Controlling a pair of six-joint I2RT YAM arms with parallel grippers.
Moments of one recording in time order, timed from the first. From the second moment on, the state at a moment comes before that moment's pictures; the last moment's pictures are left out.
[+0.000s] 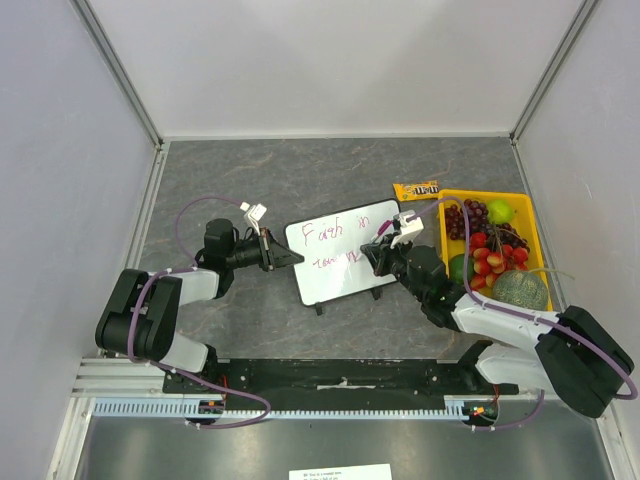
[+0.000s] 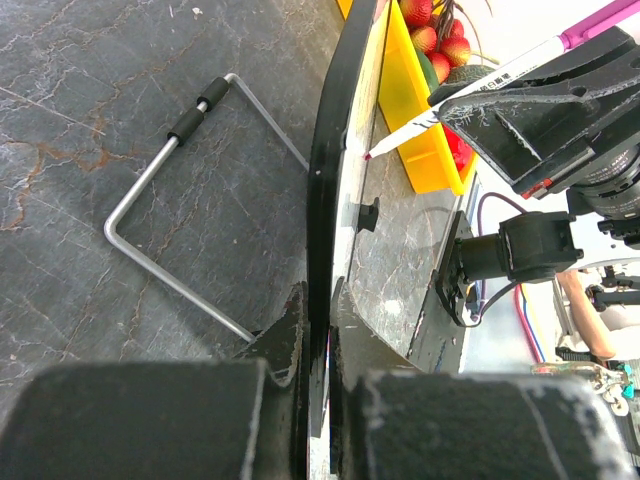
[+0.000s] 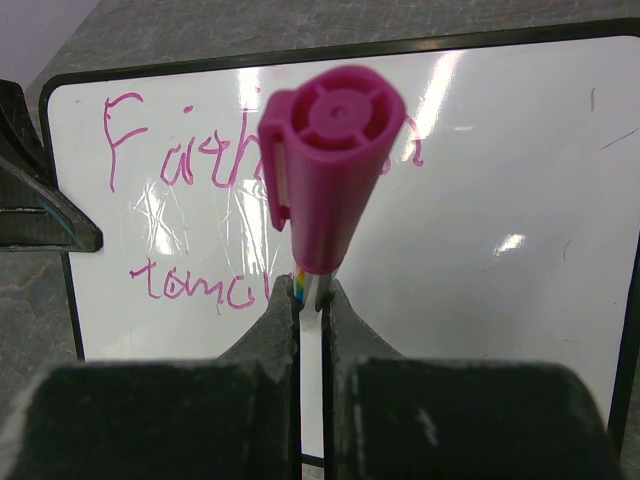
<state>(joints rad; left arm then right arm) -0.20 1.47 0.43 0.66 0.93 -0.60 0.72 1.17 0.38 0.59 0.17 0.35</state>
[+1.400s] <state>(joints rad) -0.20 1.48 0.43 0.67 0.94 -0.60 0.72 1.22 0.45 0.57 0.24 0.35</state>
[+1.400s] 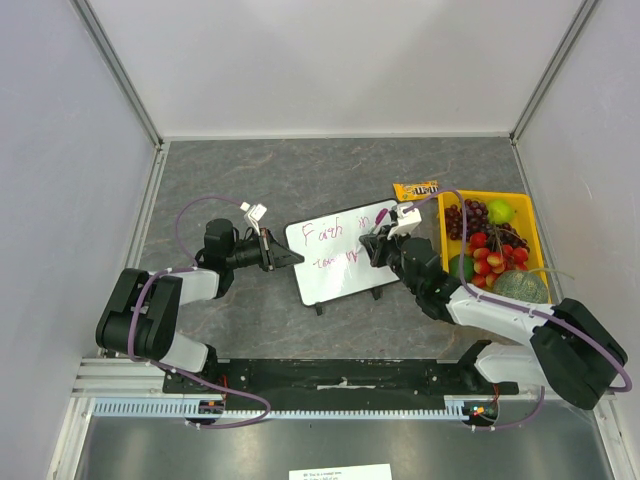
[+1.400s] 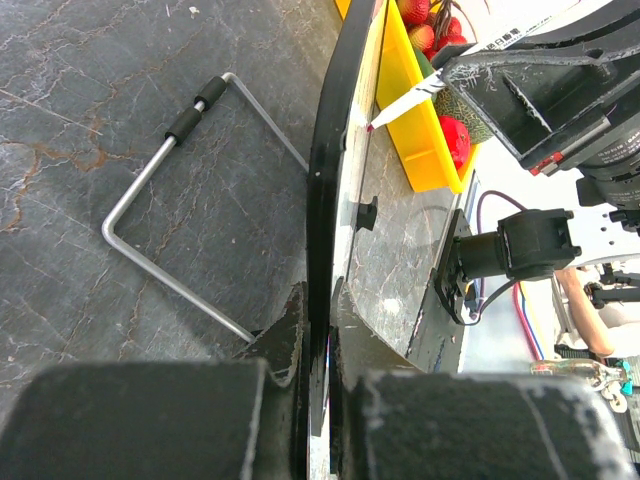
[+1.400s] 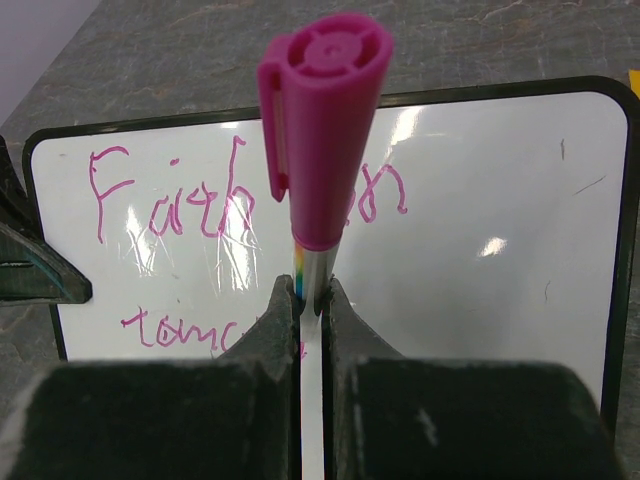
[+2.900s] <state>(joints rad) -0.20 1.48 0.43 0.67 0.94 -0.60 0.72 1.10 0.46 0.51 0.30 0.37</state>
